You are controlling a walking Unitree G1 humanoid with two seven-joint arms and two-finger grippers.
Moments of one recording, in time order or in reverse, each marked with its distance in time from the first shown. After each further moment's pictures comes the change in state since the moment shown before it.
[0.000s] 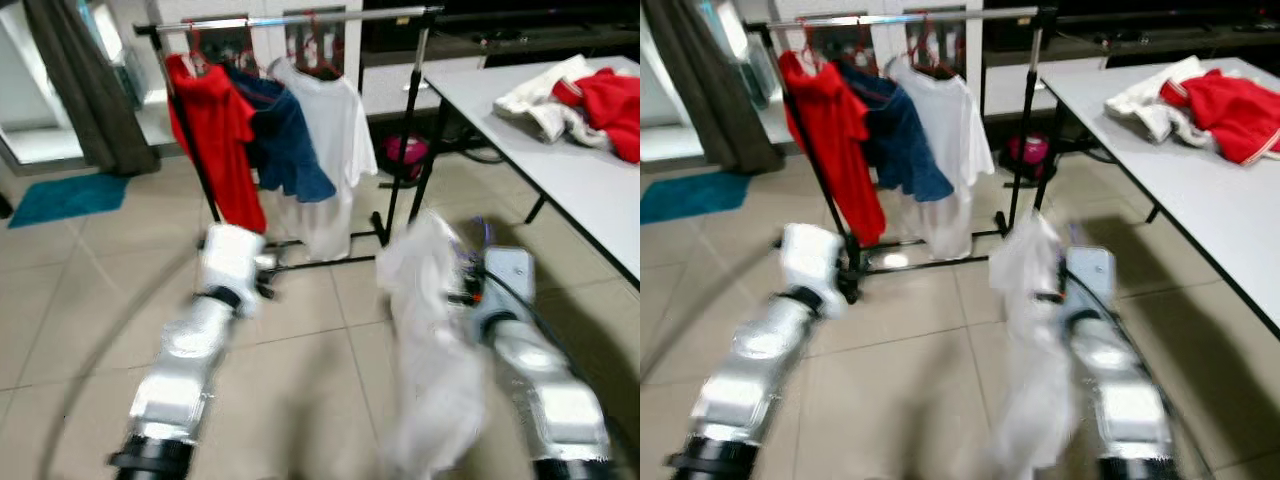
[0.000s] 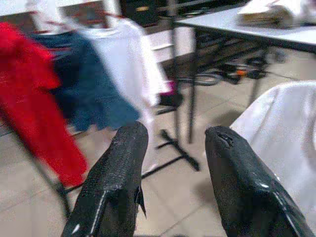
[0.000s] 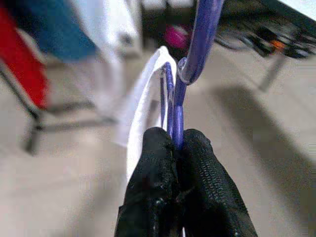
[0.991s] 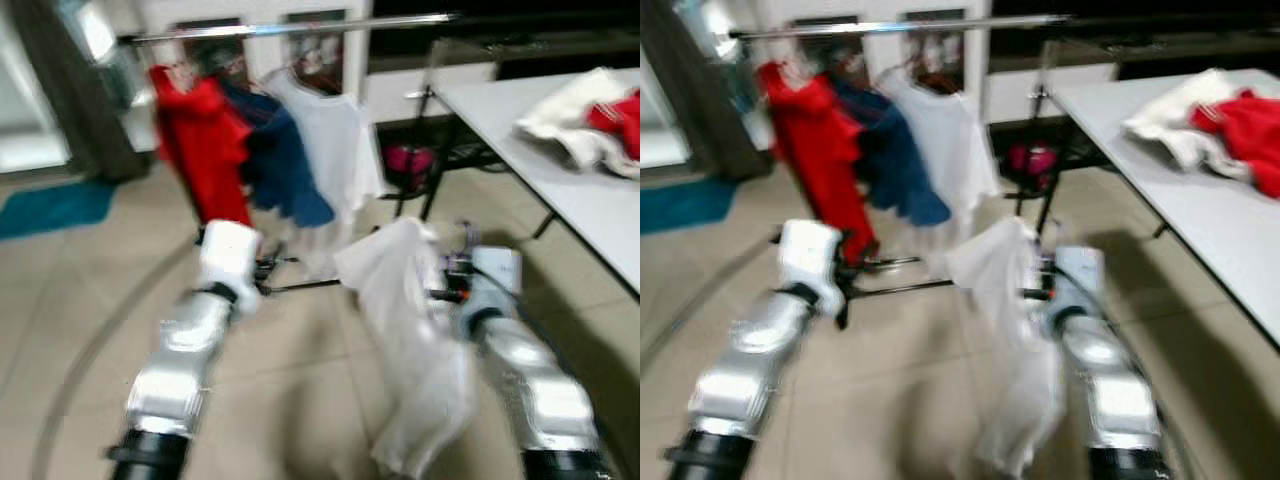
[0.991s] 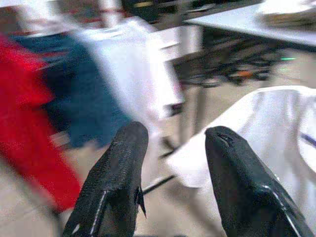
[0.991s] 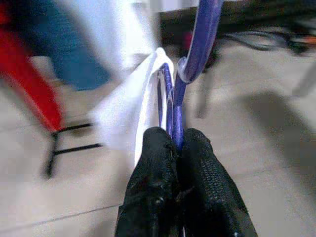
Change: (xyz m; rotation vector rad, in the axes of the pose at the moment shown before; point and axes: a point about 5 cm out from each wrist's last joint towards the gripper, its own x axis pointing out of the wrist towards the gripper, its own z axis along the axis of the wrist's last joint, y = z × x) left arm 0.003 0.001 0.002 -0.013 0.018 -0.001; right arm 0.005 0.011 0.006 0.127 -0.042 0.100
